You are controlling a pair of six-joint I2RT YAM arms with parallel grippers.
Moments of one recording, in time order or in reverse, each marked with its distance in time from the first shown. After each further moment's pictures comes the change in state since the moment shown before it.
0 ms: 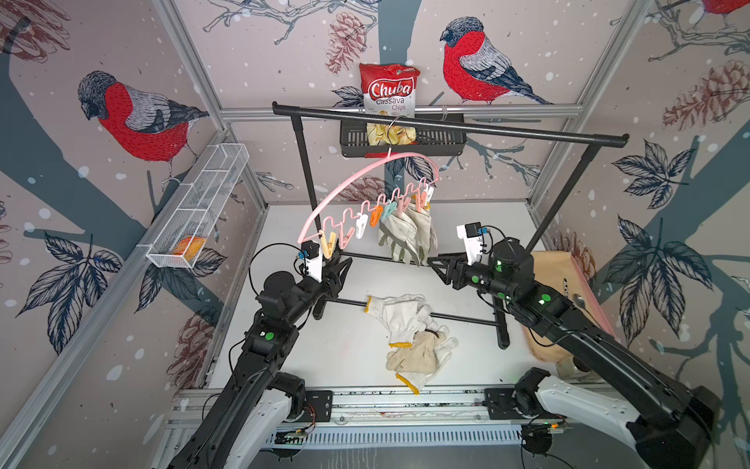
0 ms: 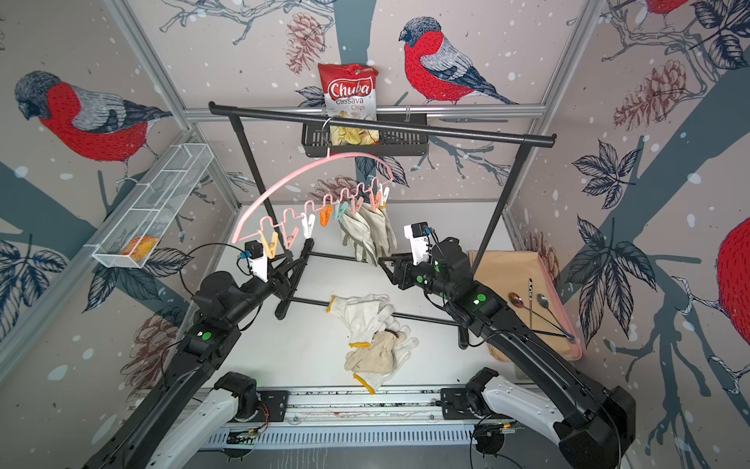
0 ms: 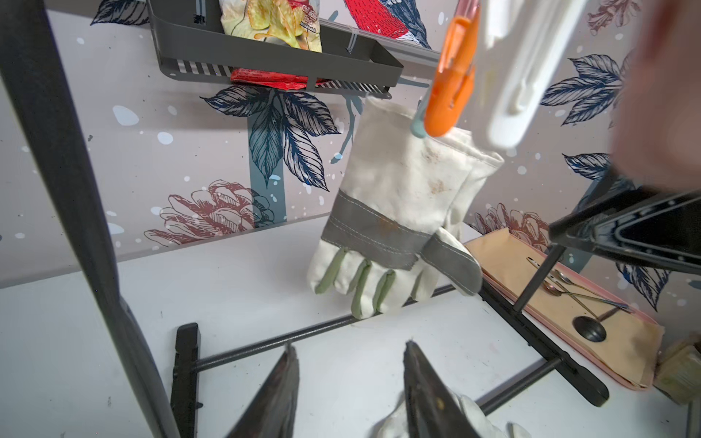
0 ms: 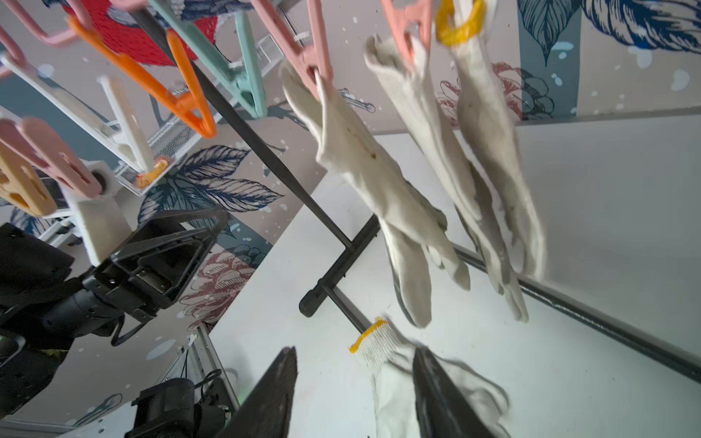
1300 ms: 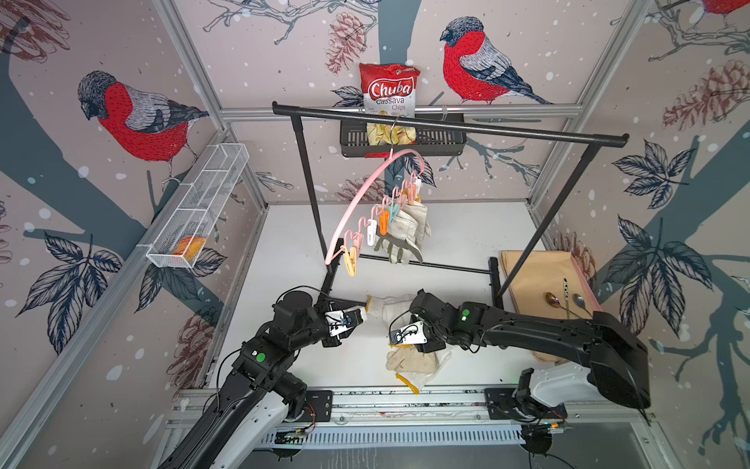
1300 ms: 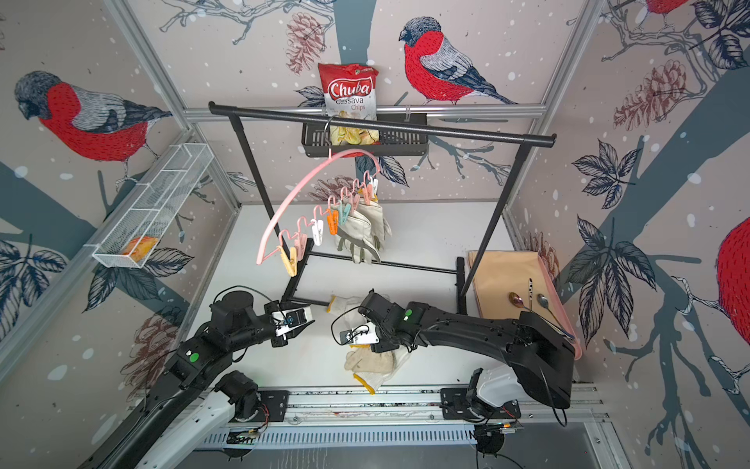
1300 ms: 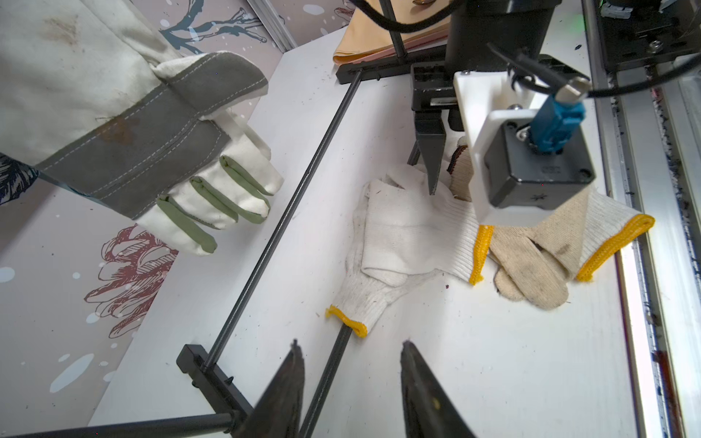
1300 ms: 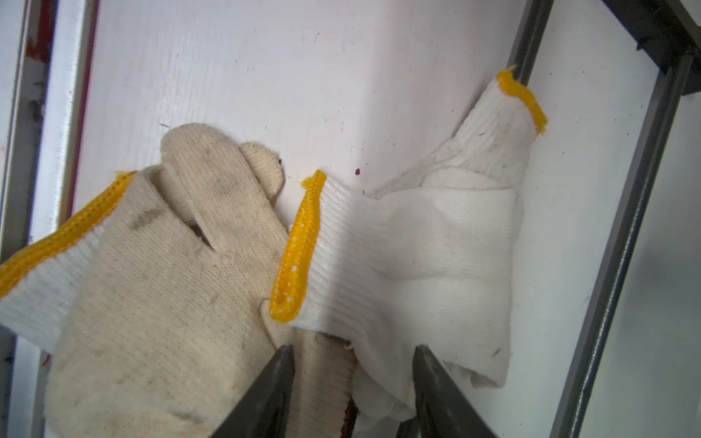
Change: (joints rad) left arm -0.217 -0.122 0.018 -0.607 0.039 0.911; right arm 0.428 0.431 -0.045 -0.283 0.266 -1.259
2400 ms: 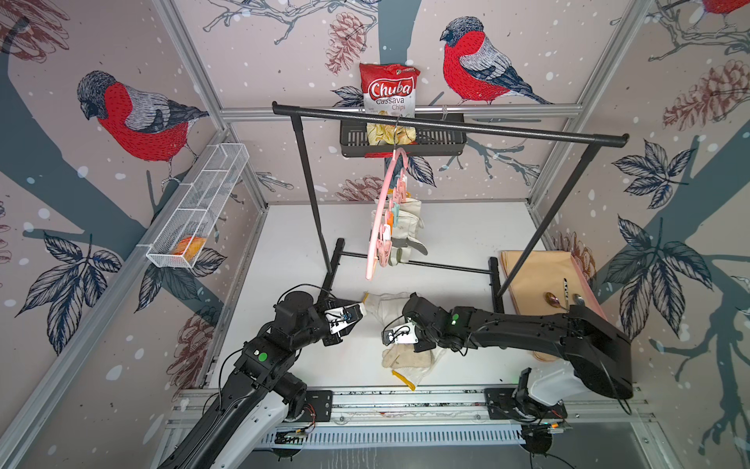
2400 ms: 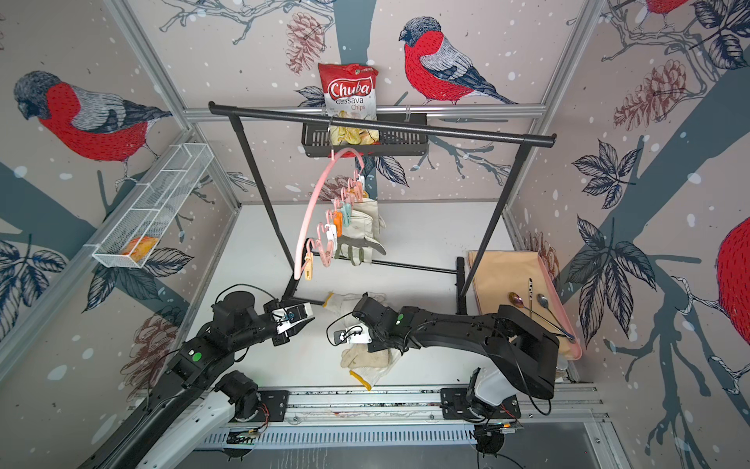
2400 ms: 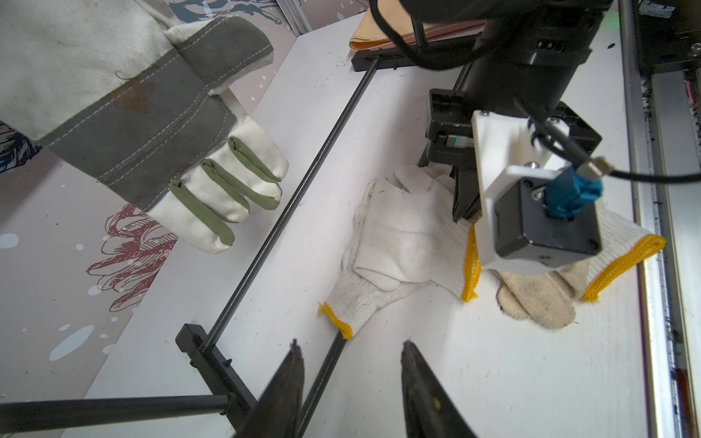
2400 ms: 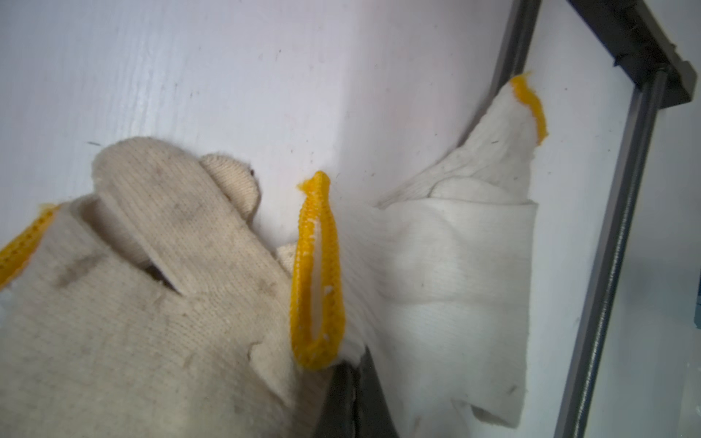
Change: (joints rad) left arm 0.000 0.006 -0.016 0.032 -0.045 -0.059; right arm 0.014 0.050 -0.023 0.186 0.044 0.059
